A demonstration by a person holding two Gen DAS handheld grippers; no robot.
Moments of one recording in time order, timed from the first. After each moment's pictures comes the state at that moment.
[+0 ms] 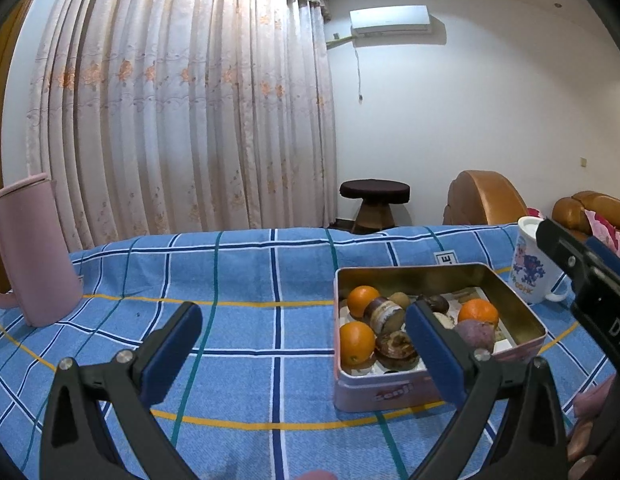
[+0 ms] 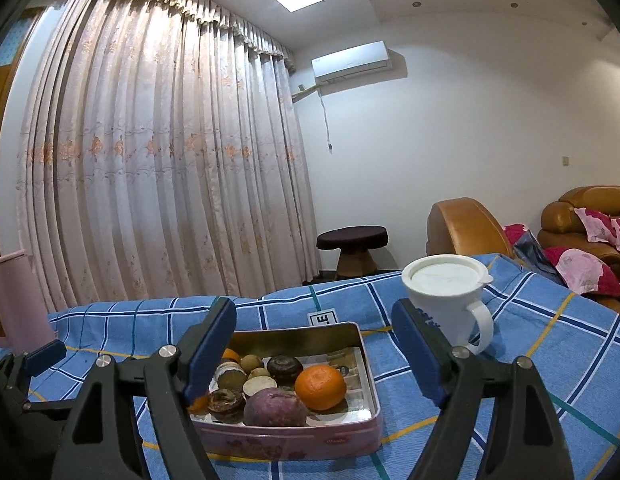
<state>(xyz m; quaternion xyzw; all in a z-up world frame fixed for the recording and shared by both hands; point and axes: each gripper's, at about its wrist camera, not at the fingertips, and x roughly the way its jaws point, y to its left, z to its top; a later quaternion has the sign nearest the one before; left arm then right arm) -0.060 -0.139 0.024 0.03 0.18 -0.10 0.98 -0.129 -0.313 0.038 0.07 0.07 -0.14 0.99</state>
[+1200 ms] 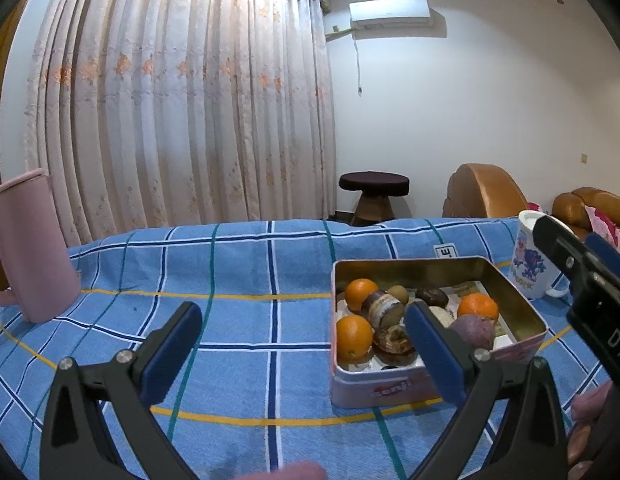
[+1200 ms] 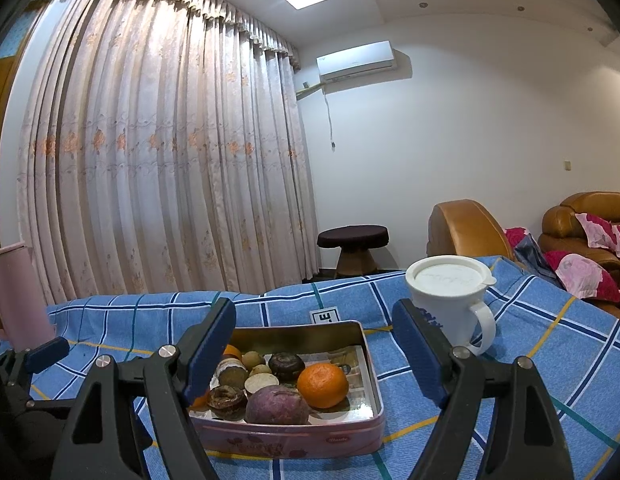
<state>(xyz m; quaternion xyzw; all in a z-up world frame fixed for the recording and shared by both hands) -0.058 -0.137 0.022 0.03 0.19 -0.10 0.98 -0.126 -0.313 0.038 0.06 0.08 -0.14 0.99</state>
